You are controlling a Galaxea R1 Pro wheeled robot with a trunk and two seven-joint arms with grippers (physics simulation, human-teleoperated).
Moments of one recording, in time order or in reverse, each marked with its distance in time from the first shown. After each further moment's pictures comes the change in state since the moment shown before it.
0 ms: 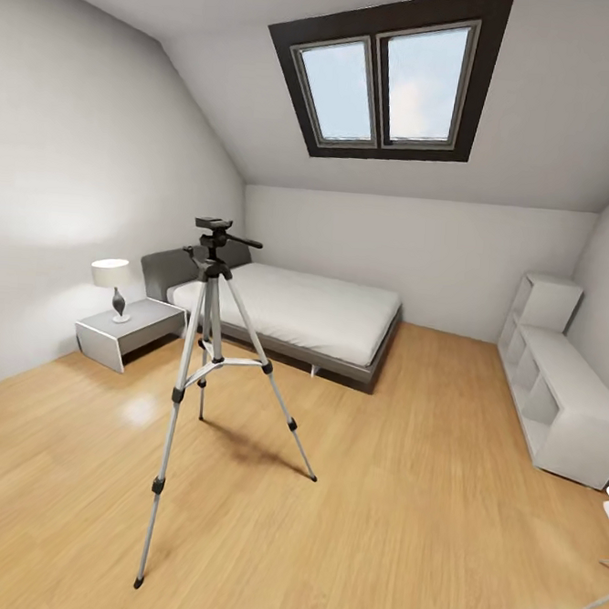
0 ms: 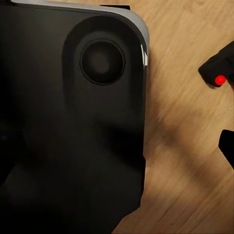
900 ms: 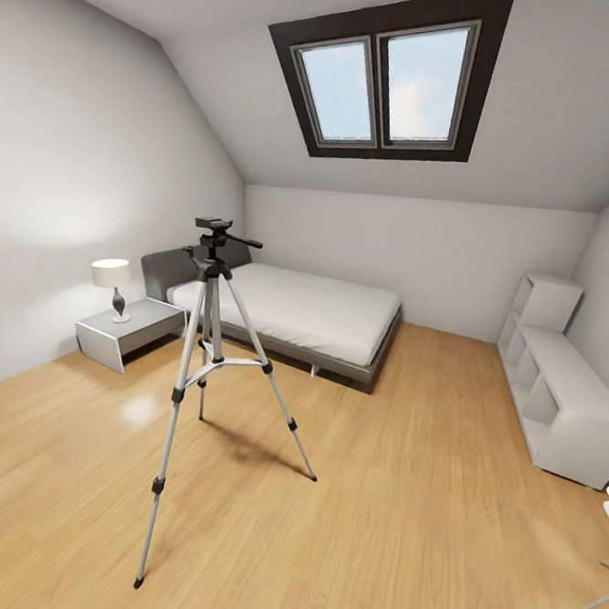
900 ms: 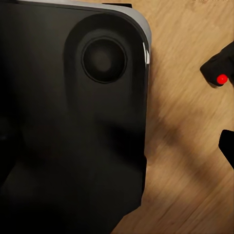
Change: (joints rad) left arm 0.000 0.000 -0.003 0.001 -0.001 0.000 0.000; right arm 0.000 -0.001 0.002 0.001 0.001 0.003 0.007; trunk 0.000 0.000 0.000
